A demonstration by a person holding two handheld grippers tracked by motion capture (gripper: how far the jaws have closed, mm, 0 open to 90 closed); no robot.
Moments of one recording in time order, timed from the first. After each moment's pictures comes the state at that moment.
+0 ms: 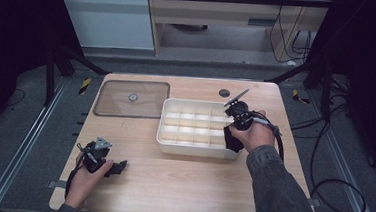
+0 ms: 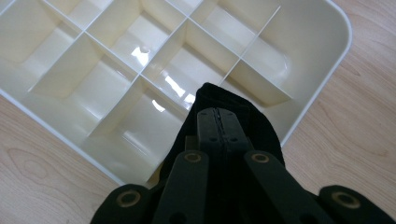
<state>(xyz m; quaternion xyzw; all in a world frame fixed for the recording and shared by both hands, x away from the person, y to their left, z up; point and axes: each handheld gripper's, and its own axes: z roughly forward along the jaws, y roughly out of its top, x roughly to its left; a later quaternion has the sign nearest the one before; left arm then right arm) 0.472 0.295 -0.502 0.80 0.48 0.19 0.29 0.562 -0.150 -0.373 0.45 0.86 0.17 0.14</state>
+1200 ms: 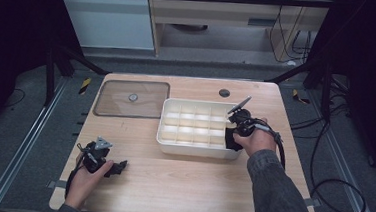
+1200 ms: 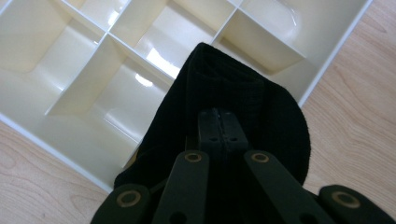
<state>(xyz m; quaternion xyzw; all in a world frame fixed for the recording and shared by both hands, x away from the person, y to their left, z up) 0.472 0.295 -0.502 0.80 0.48 0.19 0.29 0.563 -0.163 -0.404 0.48 0.86 0.14 0.12</state>
